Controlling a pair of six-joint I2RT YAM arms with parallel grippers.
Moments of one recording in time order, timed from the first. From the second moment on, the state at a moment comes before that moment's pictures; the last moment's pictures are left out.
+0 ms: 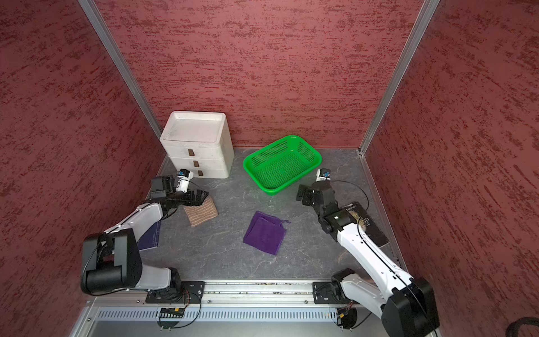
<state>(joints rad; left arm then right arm) 0.17 1.43 0.71 -0.03 0.45 0.10 0.39 1.02 0.63 -0.15 0.38 0.39</state>
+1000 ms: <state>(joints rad) 0.02 1.54 0.33 1.05 0.17 -0.01 0.14 1.59 0.22 1.16 0.30 -0.02</state>
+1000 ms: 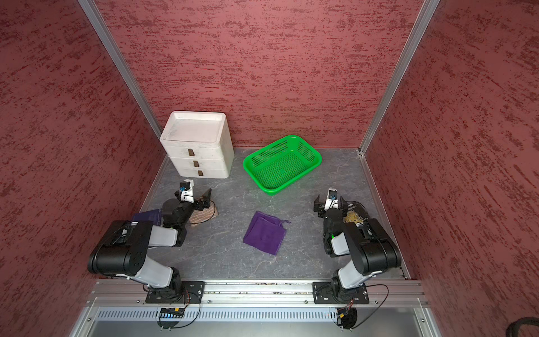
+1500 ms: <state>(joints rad) 0.05 1.54 0.37 0.92 0.16 -0.05 0.03 1.55 0.38 0.96 0.15 0.05</state>
